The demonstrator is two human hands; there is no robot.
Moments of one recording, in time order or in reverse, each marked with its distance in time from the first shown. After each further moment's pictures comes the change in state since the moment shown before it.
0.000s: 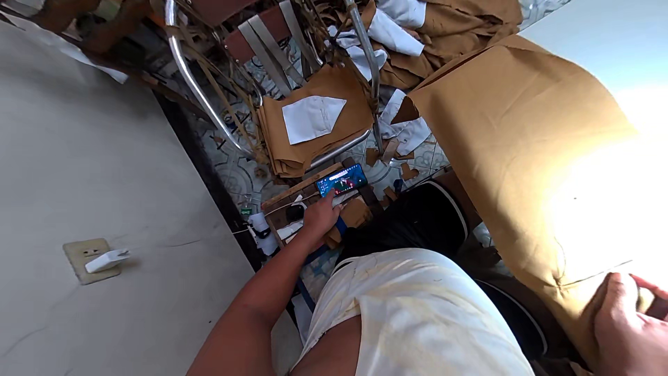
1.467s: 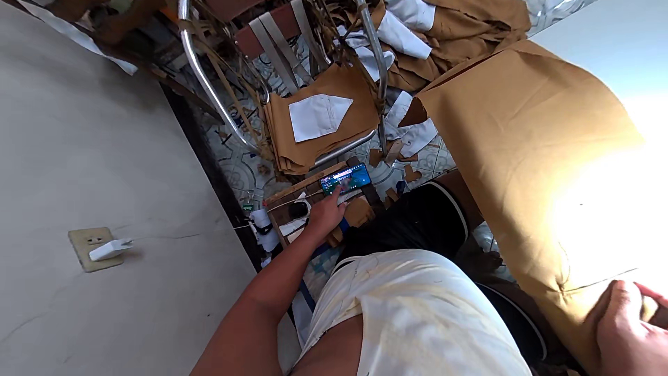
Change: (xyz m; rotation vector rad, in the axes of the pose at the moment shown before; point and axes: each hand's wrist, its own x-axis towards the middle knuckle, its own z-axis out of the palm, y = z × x) left_hand 0.002 0.001 0.008 -0.059 0.048 0.019; right_hand 0.000 -0.007 -0.001 0.018 -0.017 0.028
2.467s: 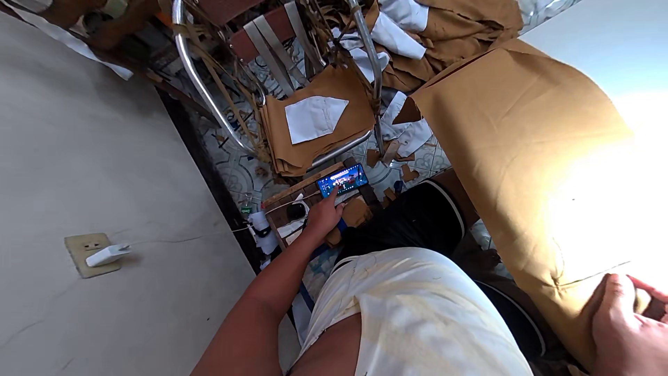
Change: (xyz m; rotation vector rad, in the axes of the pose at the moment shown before) left_hand 0.003 -0.001 0.005 -0.014 -0.020 -0.029; right_hand 0.000 0.005 0.000 -0.024 0.014 -0.004
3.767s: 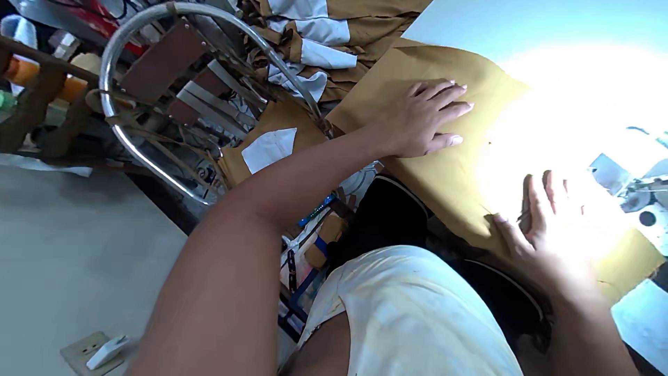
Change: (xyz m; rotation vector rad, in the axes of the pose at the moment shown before) left_hand -0.008 0.354 -0.144 0.446 0.272 1.455; right_hand 0.020 -0.025 0.017 -0.087 -0.365 -0.192
